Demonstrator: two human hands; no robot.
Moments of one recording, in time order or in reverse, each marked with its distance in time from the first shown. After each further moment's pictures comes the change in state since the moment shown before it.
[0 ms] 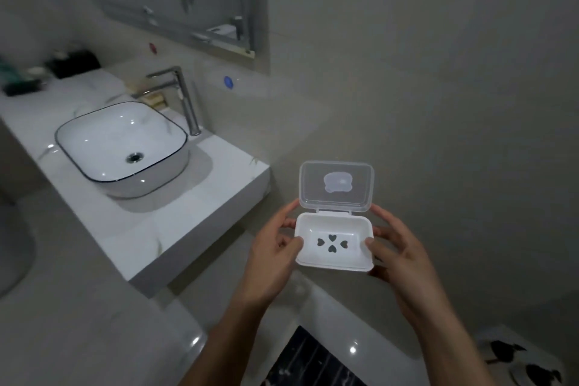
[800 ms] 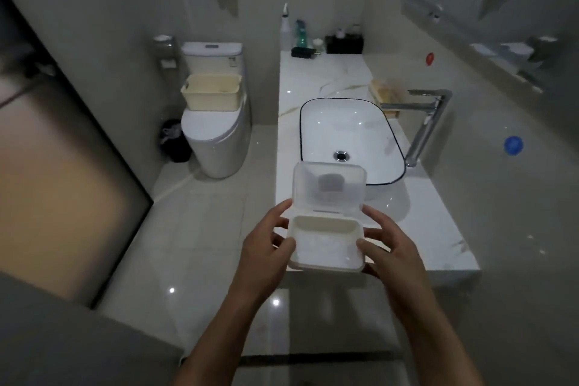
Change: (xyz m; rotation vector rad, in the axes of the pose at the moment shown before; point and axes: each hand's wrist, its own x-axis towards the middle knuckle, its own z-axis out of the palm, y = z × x) left_hand 0.008 -0.028 -0.261 0.234 0.943 -0.248; right_hand 0.153 -0.006 0.353 -0.195 -0.883 0.003
